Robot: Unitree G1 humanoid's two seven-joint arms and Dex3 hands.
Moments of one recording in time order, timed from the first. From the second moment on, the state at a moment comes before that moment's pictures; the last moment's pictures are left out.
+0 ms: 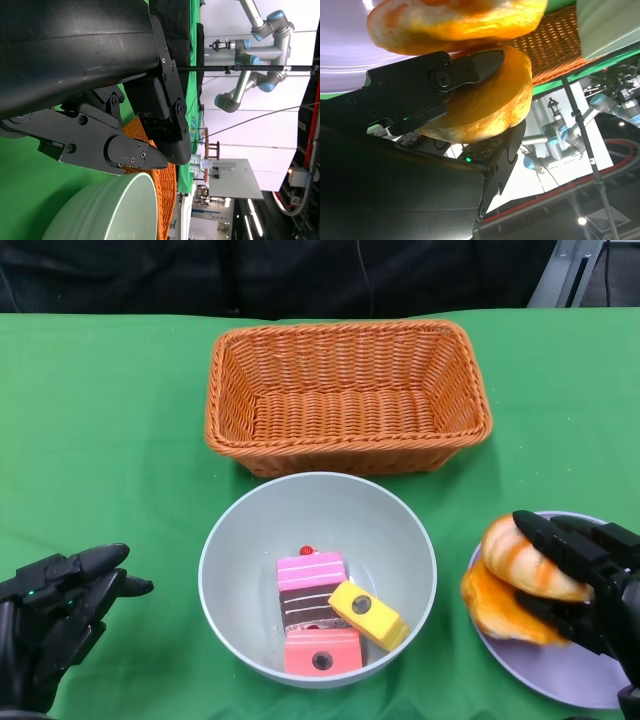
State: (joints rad) left arm -0.19 0.01 0.40 0.85 -0.45 -0.82 -0.59; right arm -0.30 -0.42 0.48 0.85 -0.85 -0.68 -1.20
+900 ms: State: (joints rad) left arm -0.22 0.03 0.42 0.88 -0.47 -0.82 -0.60; right arm -0.22 -0.47 0.41 0.72 -0.84 -0.66 -1.05
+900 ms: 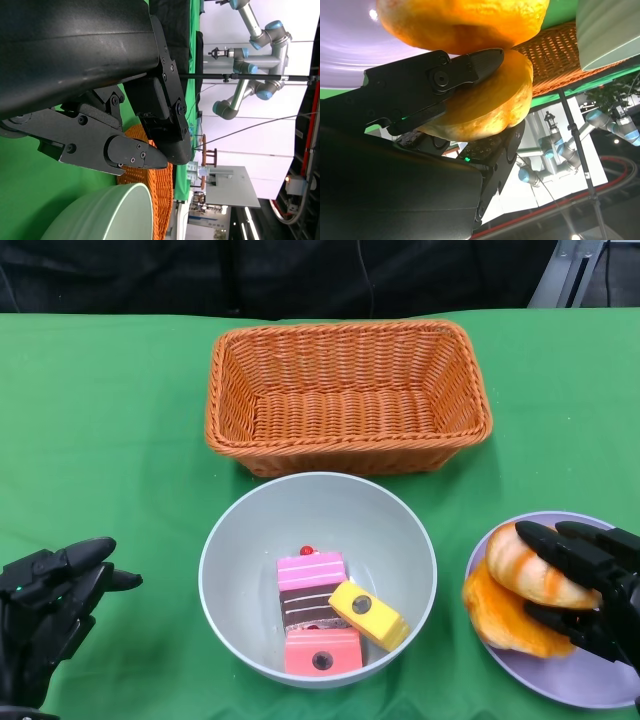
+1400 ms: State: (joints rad) left arm -0.22 0.03 0.43 0.89 -0.47 -0.82 -0.61; right arm -0.15 -0.47 0.37 0.57 -0.83 -0.56 -0.86
